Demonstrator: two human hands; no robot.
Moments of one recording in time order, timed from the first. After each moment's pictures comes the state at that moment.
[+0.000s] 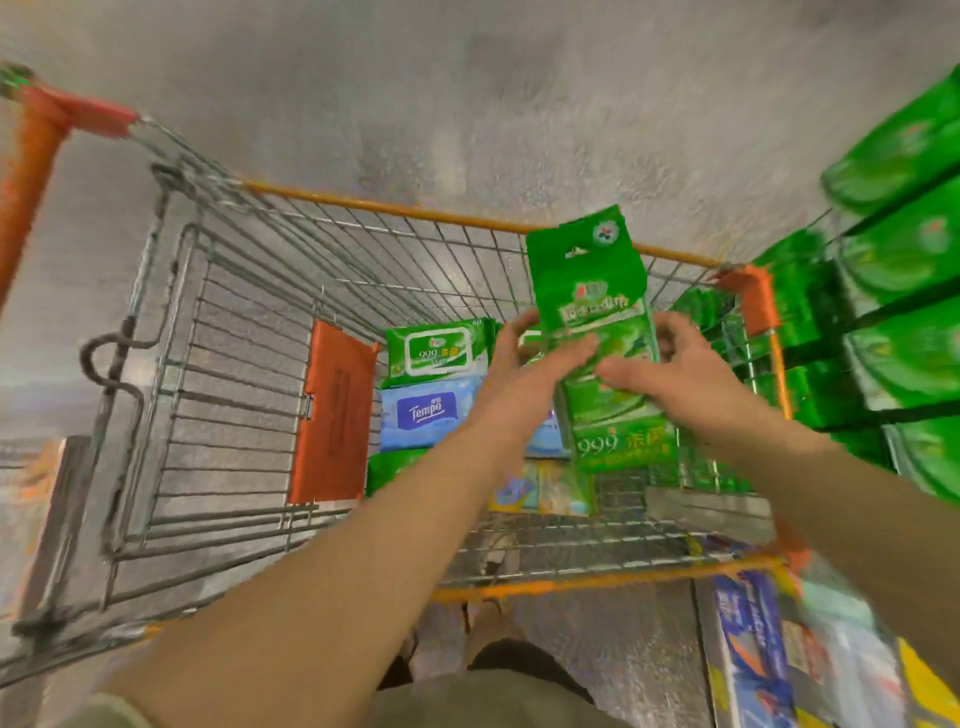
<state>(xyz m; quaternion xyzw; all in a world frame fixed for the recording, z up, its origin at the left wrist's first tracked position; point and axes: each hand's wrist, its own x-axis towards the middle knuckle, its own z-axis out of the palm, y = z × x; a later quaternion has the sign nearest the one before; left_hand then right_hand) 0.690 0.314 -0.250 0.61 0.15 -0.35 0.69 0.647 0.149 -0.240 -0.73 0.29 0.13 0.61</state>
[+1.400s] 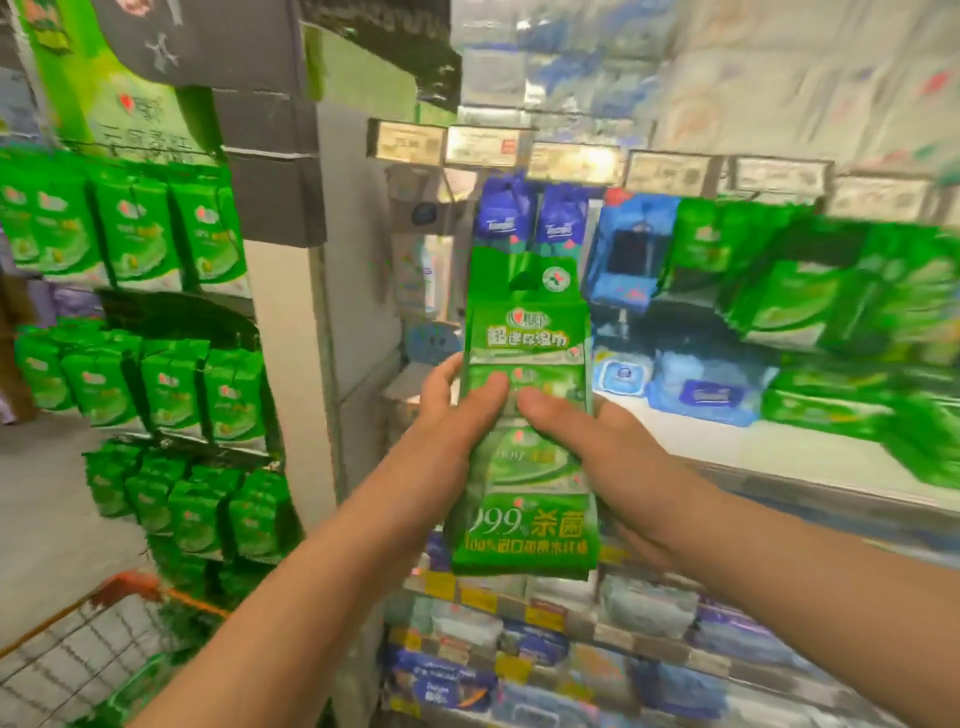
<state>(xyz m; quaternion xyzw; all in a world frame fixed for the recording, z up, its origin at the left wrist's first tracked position) 0.260 0.210 0.098 0.39 -0.52 -0.52 0.55 0.104 0.243 0.122 -0.52 0.40 -0.47 0.59</state>
